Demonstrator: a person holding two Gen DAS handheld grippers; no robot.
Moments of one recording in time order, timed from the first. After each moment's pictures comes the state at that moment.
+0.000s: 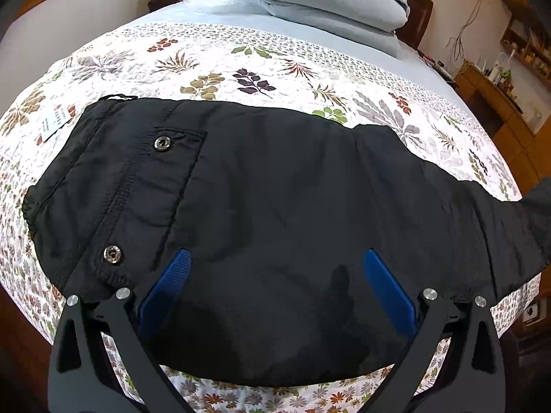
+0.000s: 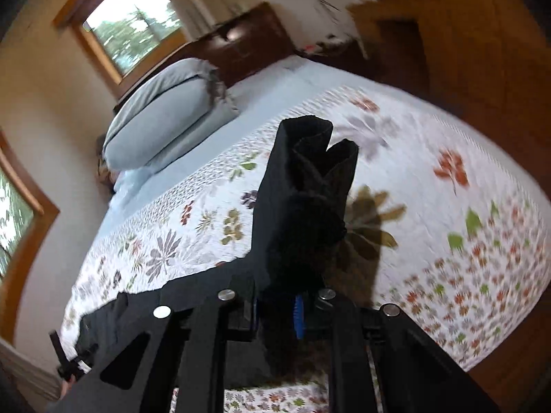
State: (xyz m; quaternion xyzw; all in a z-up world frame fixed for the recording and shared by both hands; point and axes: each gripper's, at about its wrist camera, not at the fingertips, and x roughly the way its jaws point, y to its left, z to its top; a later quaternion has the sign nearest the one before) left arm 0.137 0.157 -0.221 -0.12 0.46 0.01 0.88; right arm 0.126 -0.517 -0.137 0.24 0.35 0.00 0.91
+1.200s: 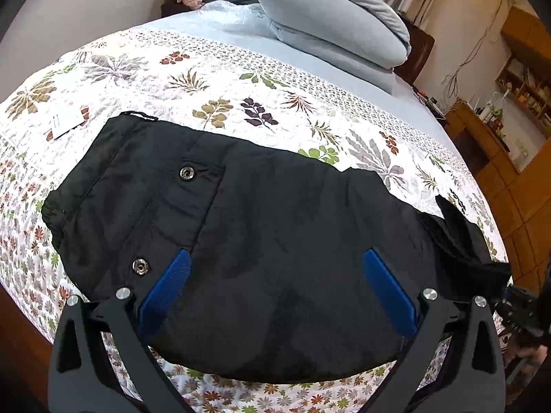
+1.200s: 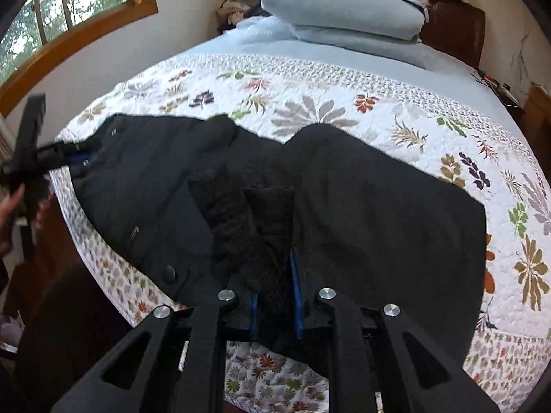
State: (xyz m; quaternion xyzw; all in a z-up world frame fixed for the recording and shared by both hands) left arm 0.127 0.179 -0.192 -0.18 0.42 0.00 0.89; right arm 0.141 -0.205 -0.222 -0.08 0.45 0.22 0.86
